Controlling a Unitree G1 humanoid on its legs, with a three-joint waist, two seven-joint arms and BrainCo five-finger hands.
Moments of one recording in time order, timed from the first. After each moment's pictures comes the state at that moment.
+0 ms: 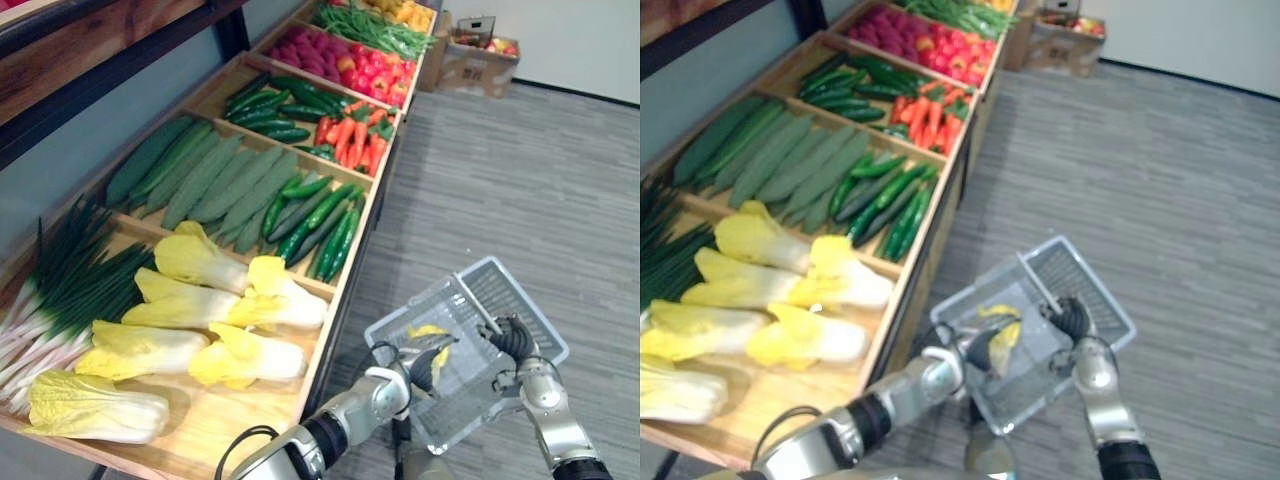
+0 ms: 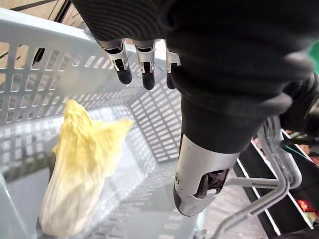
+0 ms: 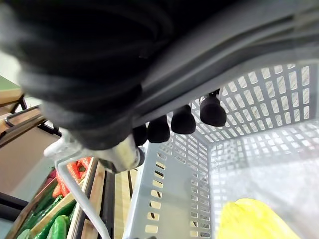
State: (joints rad) left arm -0.41 -0.07 -0.83 0.79 0.57 -0.12 0.19; right arm 0.02 -0.33 -0.02 0.32 -0.15 -0.06 -0.12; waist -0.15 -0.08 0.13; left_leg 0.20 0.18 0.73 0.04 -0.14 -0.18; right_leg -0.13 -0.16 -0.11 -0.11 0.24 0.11
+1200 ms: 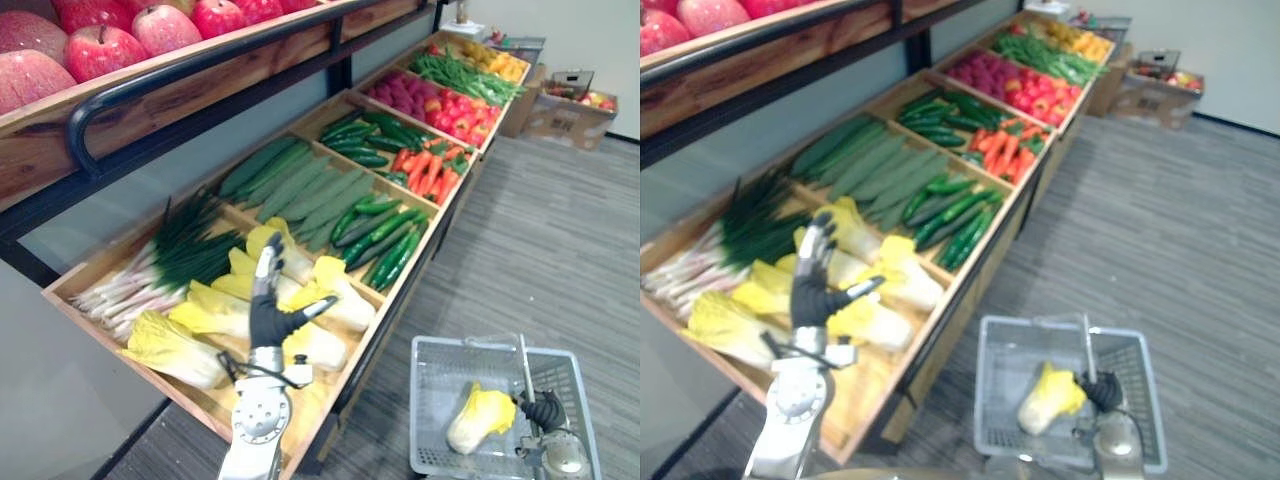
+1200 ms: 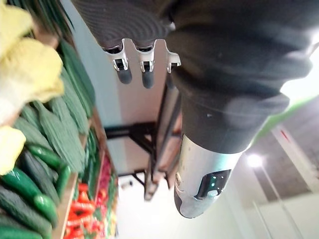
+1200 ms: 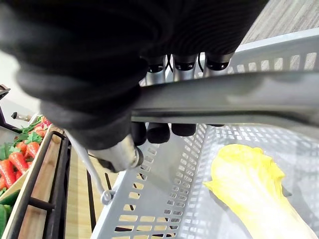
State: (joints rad) left arm 0.27 0.02 -0.11 -0.36 0.12 -0.21 0.28; right arm 0.19 -0.20 -0.27 0.49 -0.24 -0.06 -0.15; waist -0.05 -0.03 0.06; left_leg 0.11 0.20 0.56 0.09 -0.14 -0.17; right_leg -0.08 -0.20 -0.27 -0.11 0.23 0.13
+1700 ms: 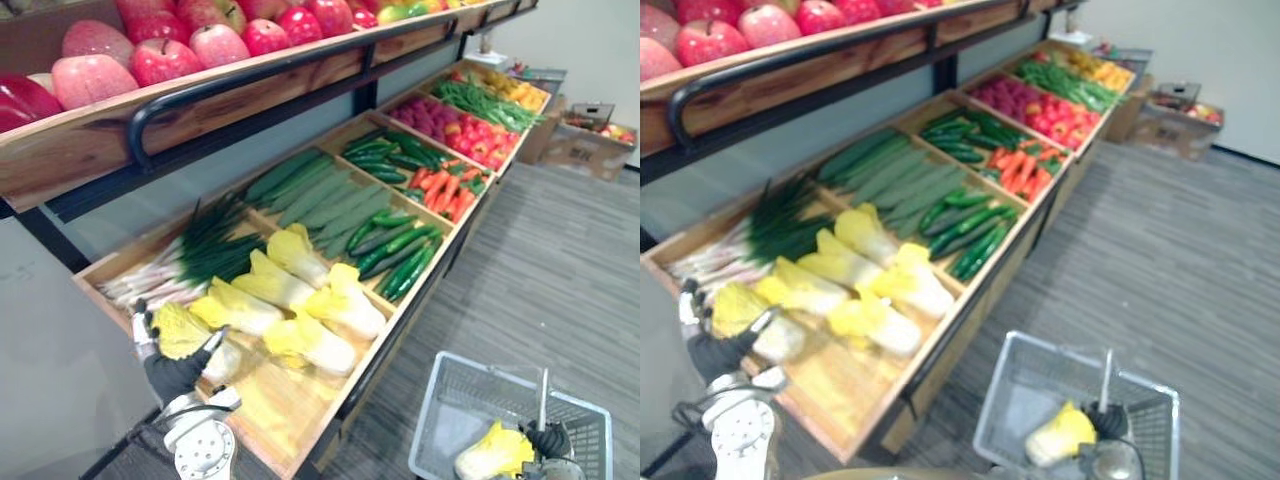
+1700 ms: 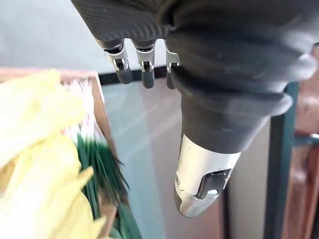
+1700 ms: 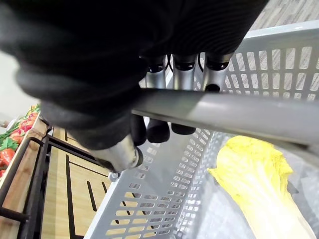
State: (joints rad) left arm 0.36 -0.07 0.28 -0.24 0.21 -0.19 0.47; right arm 0.22 -0.16 -0.32 0.61 -0.24 -0.06 -0.20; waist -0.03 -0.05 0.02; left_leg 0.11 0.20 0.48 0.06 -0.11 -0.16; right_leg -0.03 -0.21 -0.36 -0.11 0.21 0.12
